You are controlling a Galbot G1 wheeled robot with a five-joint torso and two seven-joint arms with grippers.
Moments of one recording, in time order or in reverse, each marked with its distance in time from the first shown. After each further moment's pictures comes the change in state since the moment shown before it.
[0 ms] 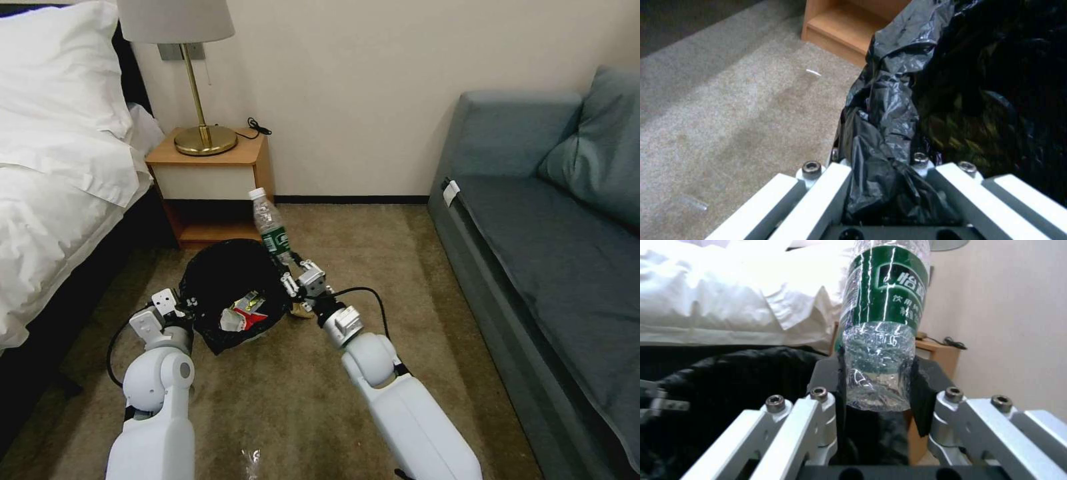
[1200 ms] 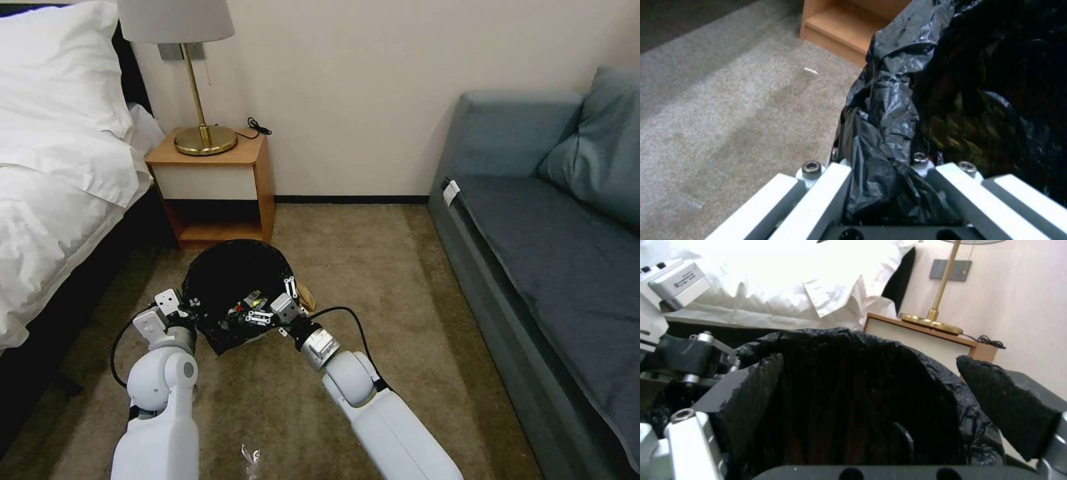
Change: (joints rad) left arm -0.004 -0.016 0.003 0.005 0.012 -0.002 0.002; right arm -0.020 0.028 -0.067 -0.064 -0.075 0.058 -0.013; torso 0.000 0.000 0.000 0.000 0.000
